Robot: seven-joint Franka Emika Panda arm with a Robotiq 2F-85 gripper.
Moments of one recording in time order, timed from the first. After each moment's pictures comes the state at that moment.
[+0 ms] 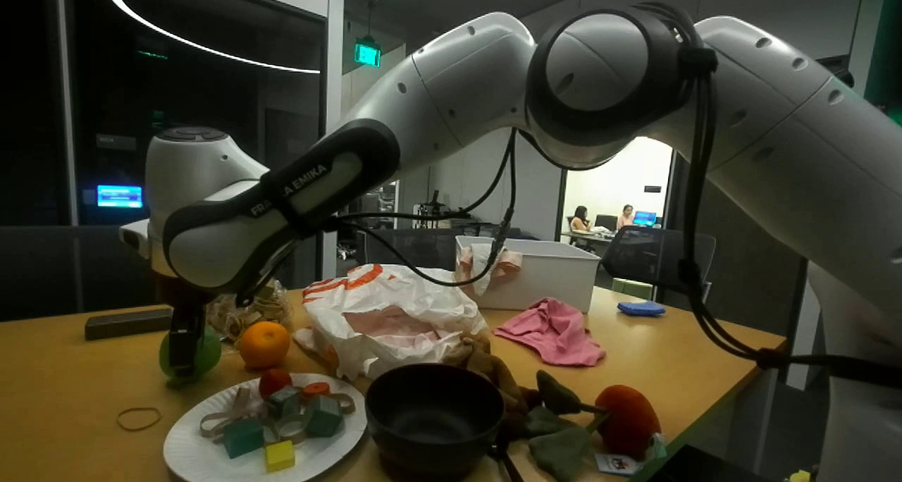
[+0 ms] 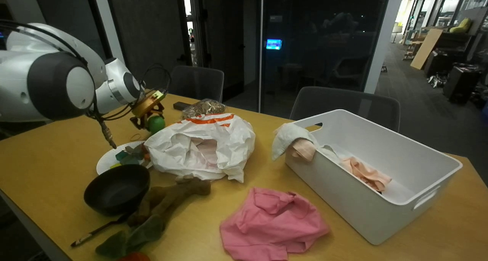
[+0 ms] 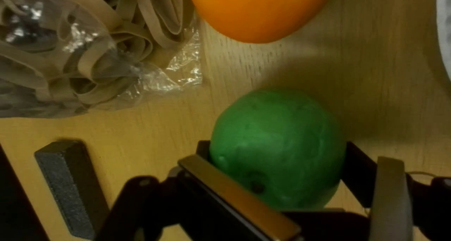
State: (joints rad) arm 0.42 0.84 0.12 -1.28 -0.50 2.42 -0.46
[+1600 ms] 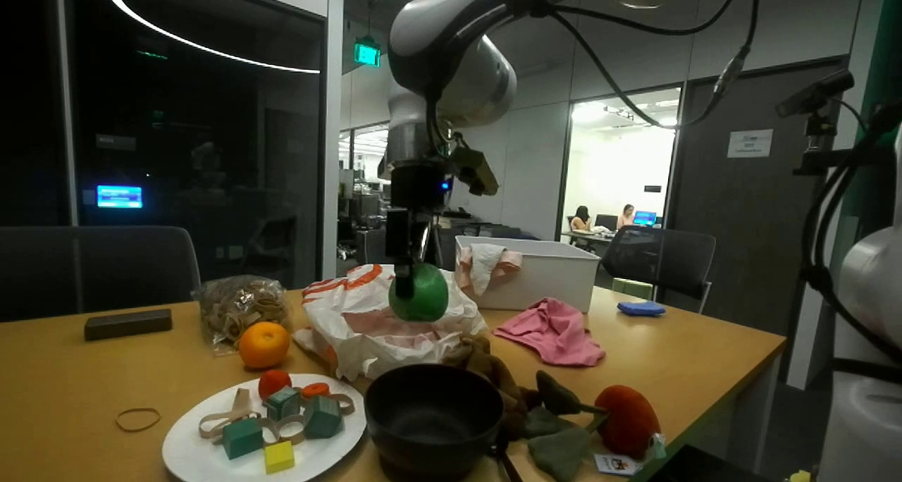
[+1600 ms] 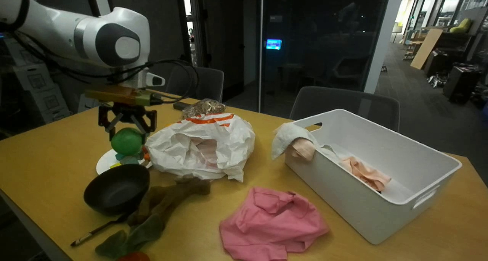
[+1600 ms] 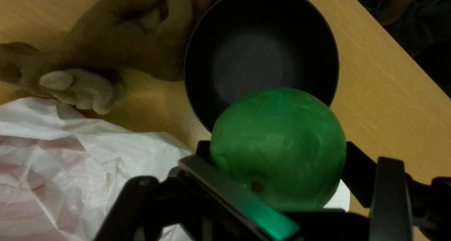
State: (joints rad) arm 0.14 -0.06 0.13 -2.16 0.19 1.94 -0.33
